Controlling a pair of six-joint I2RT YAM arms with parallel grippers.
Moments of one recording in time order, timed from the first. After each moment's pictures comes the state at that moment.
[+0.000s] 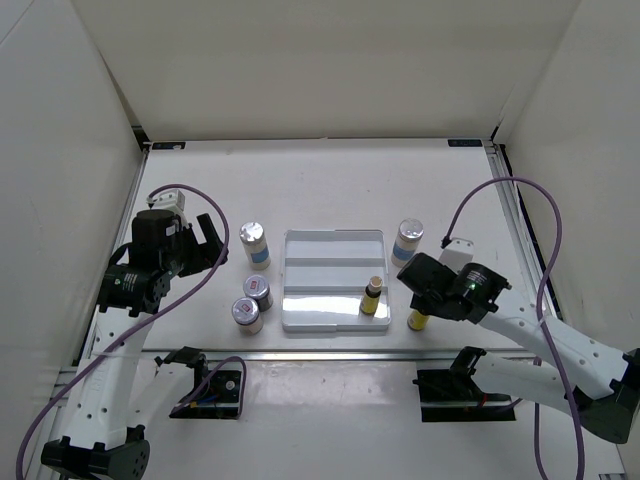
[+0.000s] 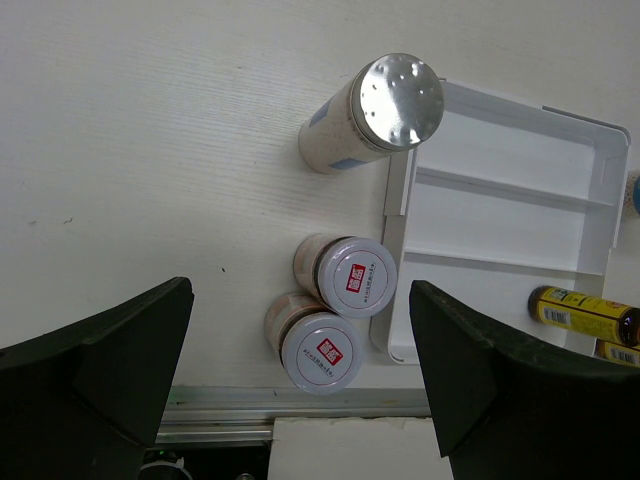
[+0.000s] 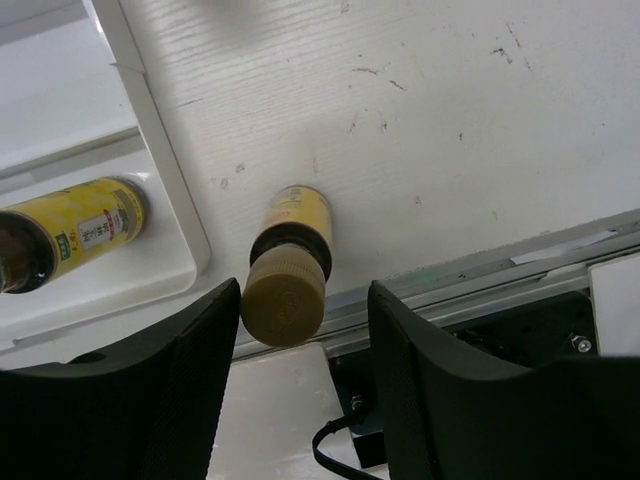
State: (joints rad) left arm -0.15 0.81 1.07 -0.95 -0.02 -0.38; right arm 0.92 0.94 0.92 -1.29 0.55 1.09
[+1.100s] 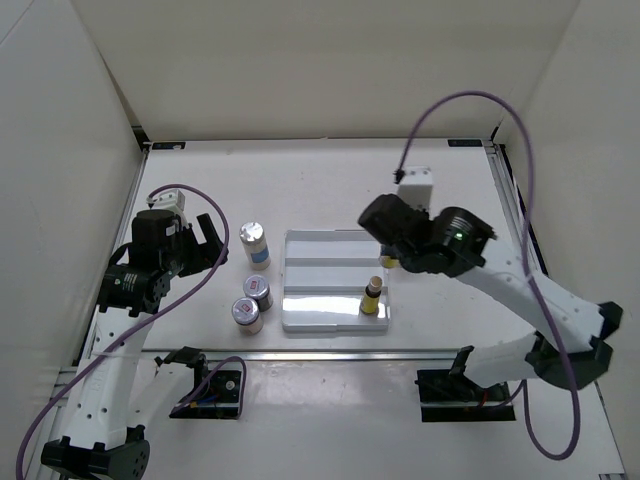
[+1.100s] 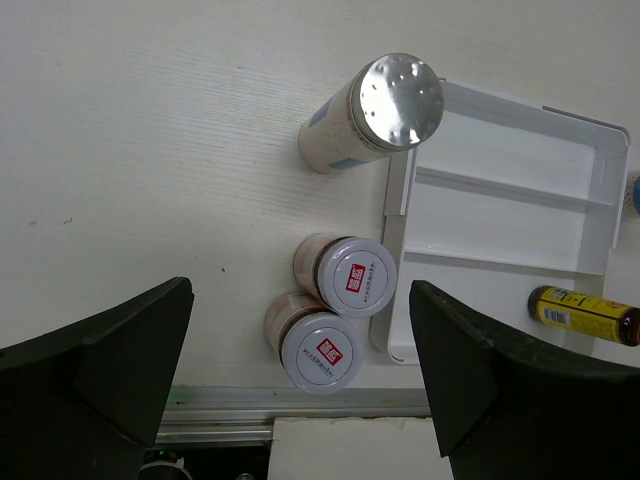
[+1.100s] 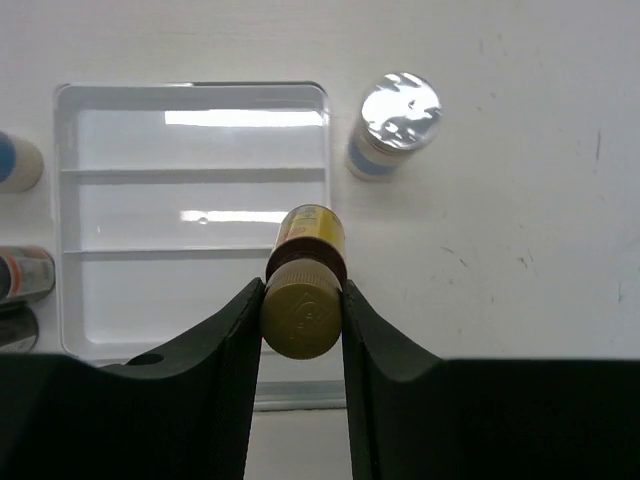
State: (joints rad) left arm -0.15 0.81 1.07 -0.95 -0.02 -0.38; right arm 1.04 1.27 1.60 -1.35 0.73 0.83
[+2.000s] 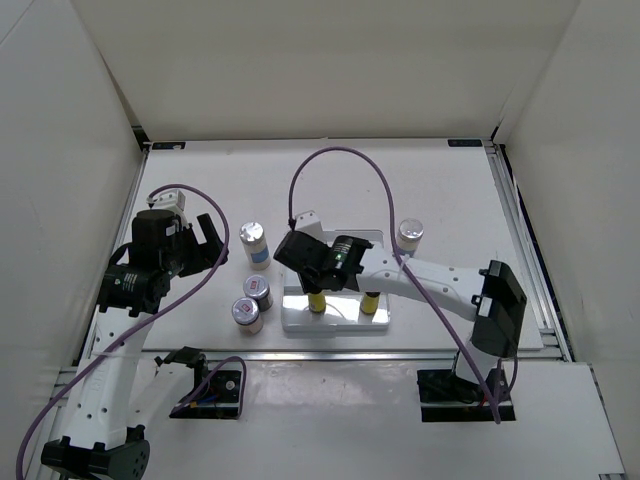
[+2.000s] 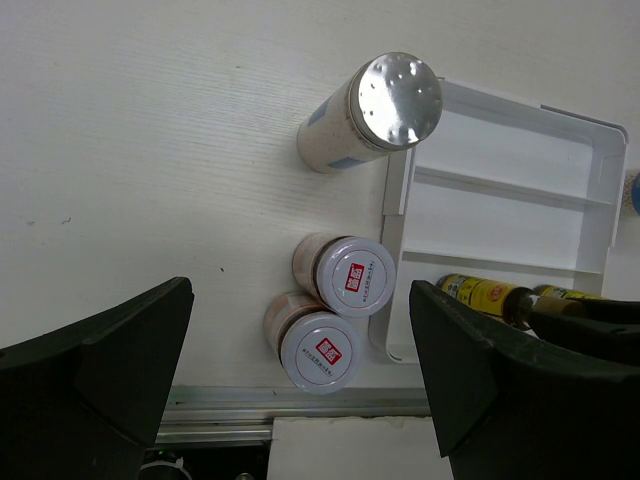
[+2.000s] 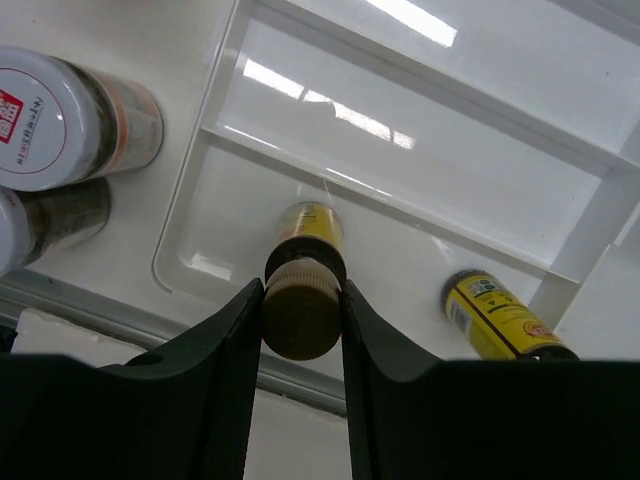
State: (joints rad) left arm -0.15 0.81 1.07 -0.95 -0.01 -0.38; right arm 1.20 1.68 1.49 -0.89 0.42 0.65
